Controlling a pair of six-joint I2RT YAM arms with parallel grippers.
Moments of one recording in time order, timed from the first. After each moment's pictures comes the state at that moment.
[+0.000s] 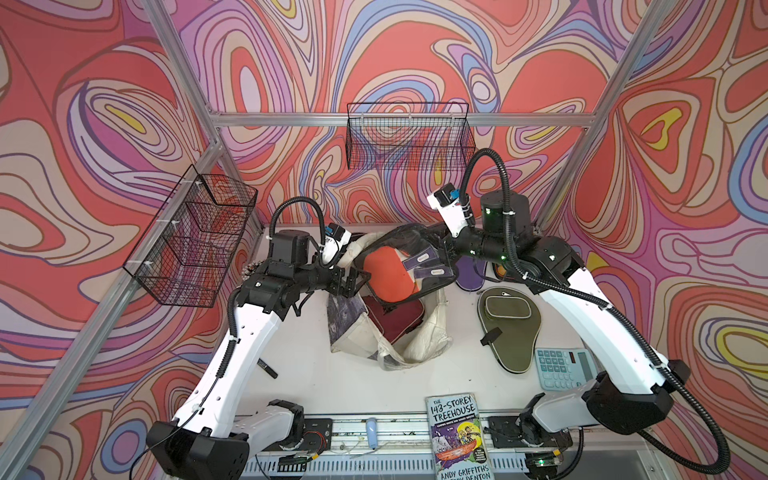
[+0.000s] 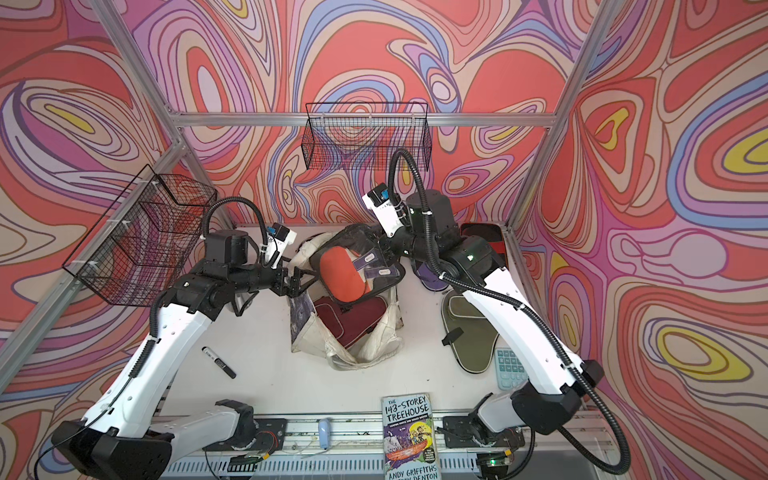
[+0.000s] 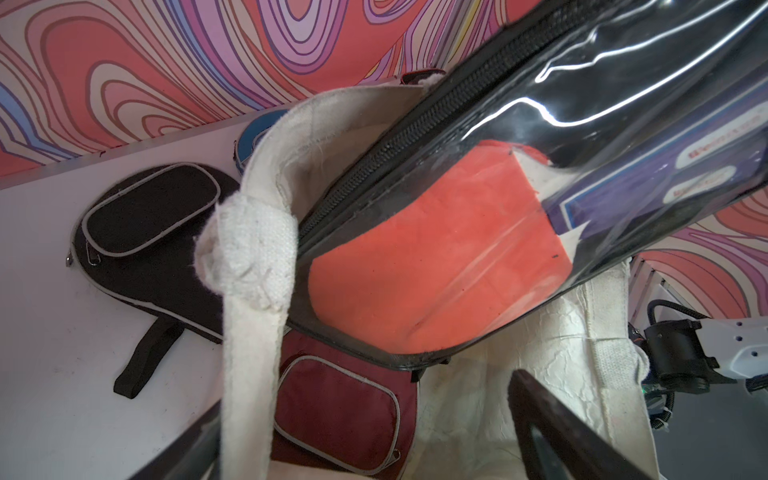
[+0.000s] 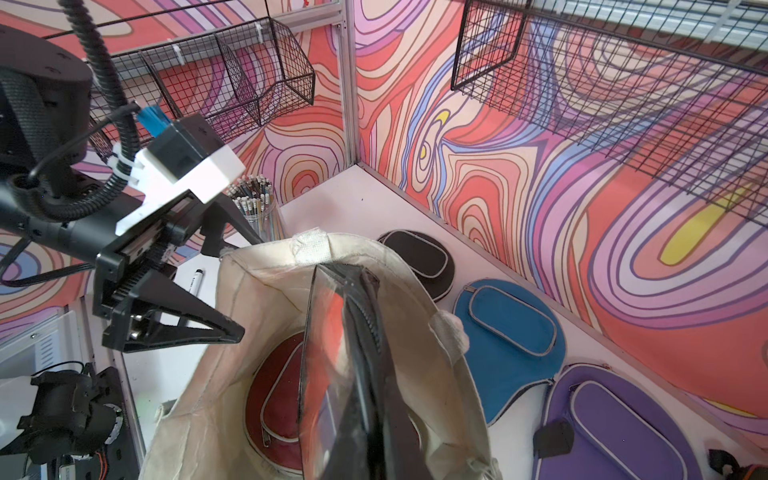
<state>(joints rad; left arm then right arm) -0.24 1.17 1.28 -0.74 0.54 0.02 0.65 1.45 1.84 -0.77 -0.20 -0.11</state>
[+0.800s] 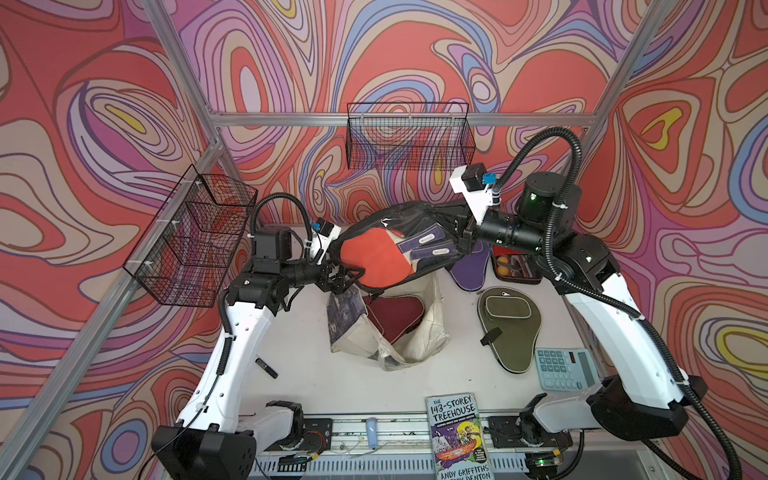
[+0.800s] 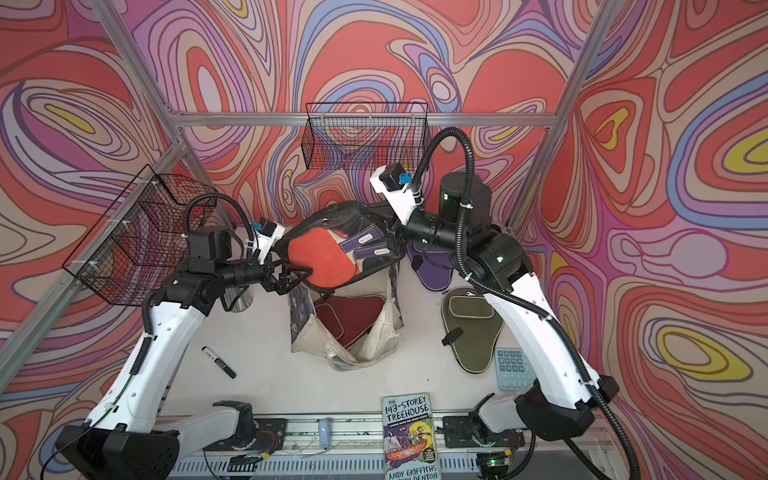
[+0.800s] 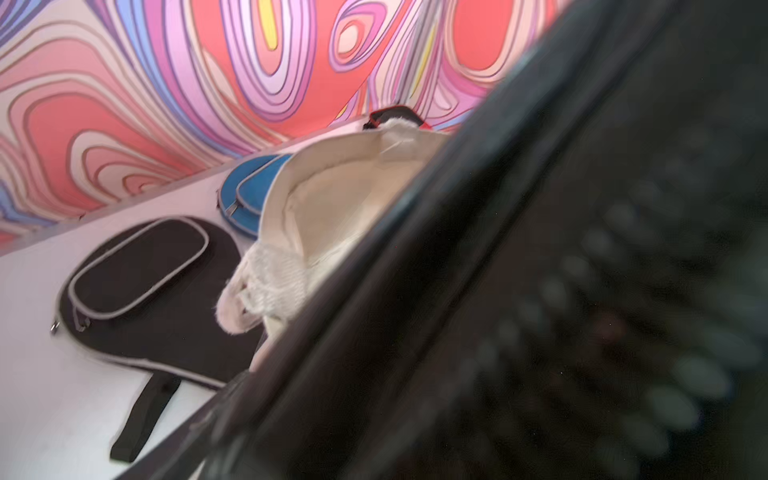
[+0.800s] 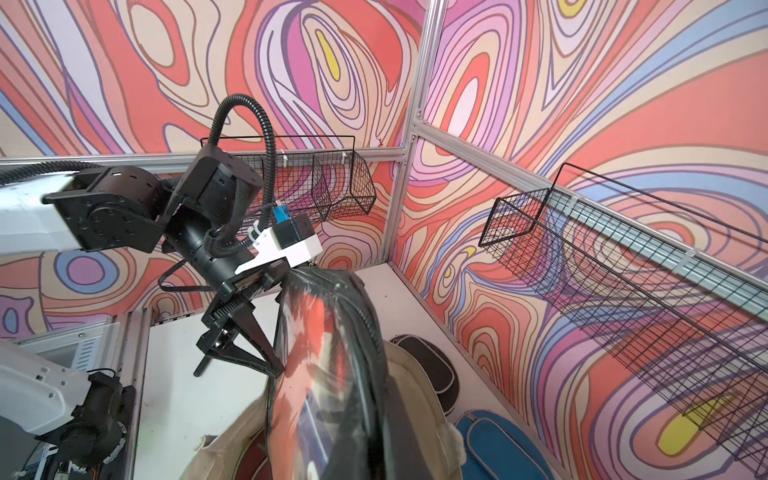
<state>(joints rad) -0.10 1.17 1.27 -0.67 0.80 0.12 0.58 1.41 1.95 -0.64 -0.47 -0.24</state>
